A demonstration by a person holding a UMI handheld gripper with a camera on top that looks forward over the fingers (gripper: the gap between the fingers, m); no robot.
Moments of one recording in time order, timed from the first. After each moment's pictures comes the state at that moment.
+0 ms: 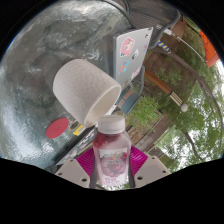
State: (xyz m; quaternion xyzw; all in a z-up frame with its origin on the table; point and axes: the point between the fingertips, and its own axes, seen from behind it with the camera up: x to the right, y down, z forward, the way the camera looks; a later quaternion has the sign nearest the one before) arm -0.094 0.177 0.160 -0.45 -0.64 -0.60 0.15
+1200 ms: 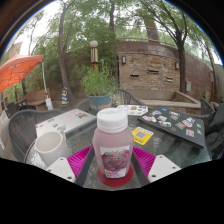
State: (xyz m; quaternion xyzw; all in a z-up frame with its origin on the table) arm -0.047 0.182 0.047 -0.83 -0.04 0.05 0.55
